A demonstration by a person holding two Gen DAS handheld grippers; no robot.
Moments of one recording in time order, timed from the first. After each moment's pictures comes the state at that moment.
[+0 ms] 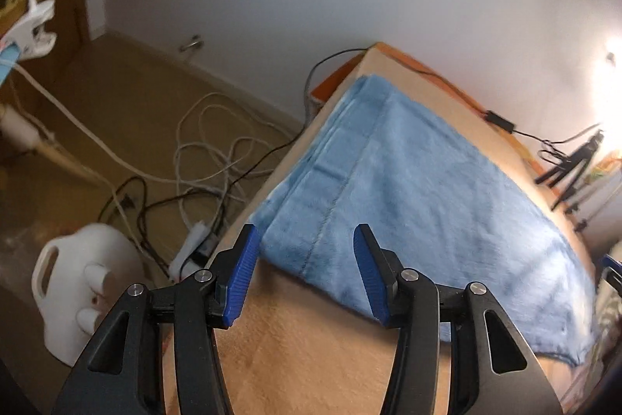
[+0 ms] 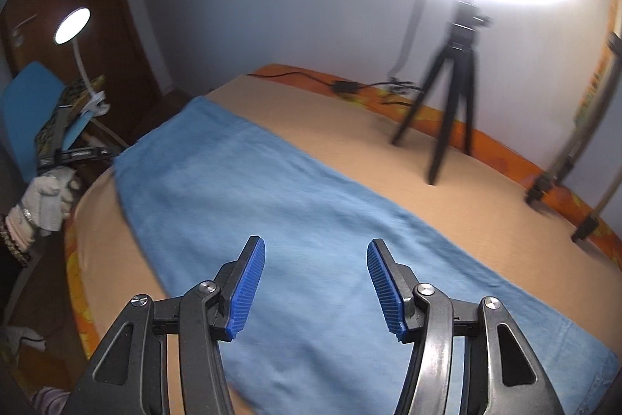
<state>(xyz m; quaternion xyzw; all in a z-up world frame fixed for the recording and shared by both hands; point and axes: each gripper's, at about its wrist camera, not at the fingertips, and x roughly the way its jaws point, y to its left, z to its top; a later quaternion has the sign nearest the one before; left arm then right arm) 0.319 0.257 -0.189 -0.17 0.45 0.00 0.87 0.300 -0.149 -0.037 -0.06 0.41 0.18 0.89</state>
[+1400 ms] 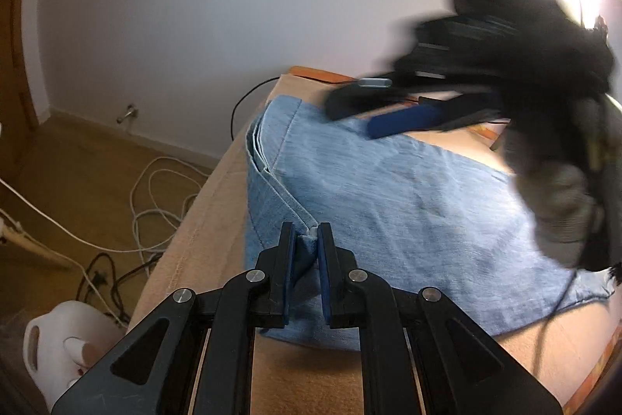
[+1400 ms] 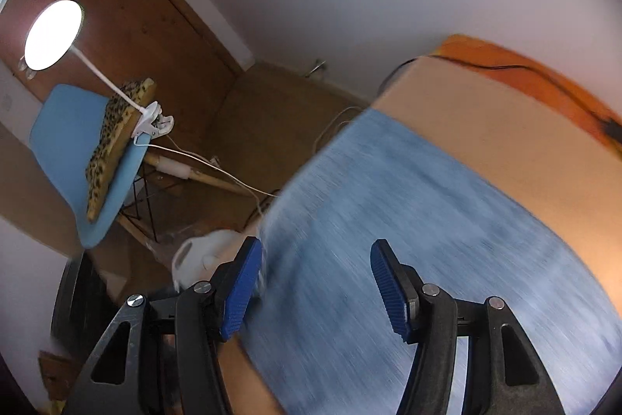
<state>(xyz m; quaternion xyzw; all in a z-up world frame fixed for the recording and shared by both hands) 0.303 0.208 -0.177 -0.07 0.36 -0.12 0.92 0.494 0.162 -0.095 0.04 0.52 0.32 0.79</state>
